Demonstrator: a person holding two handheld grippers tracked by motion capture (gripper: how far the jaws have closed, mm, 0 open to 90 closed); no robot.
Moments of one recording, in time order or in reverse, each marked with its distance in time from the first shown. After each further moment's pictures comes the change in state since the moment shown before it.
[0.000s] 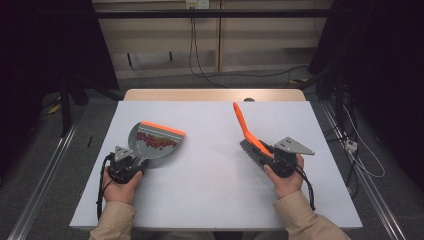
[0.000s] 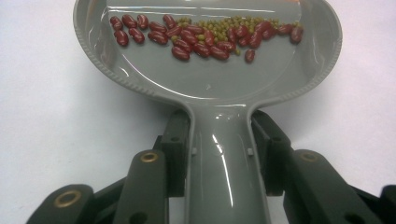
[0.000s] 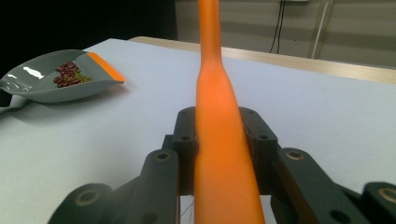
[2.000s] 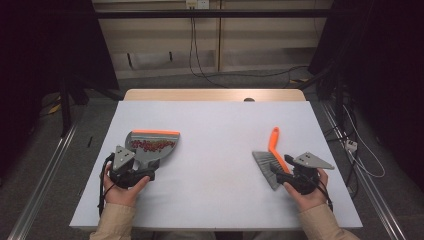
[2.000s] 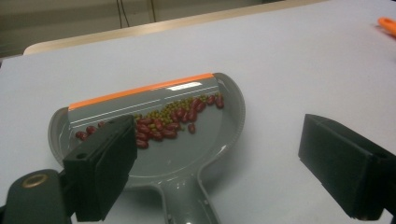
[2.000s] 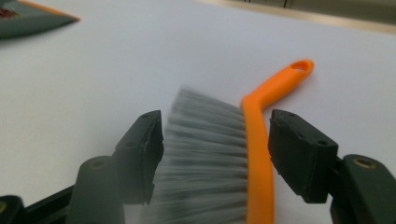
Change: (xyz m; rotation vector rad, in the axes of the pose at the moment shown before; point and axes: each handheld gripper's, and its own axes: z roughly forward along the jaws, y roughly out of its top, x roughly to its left) left arm -0.028 0.012 -0.027 -0.204 -0.071 0.103; right arm -0.030 -0.033 -0.051 0.134 -0.123 -0.039
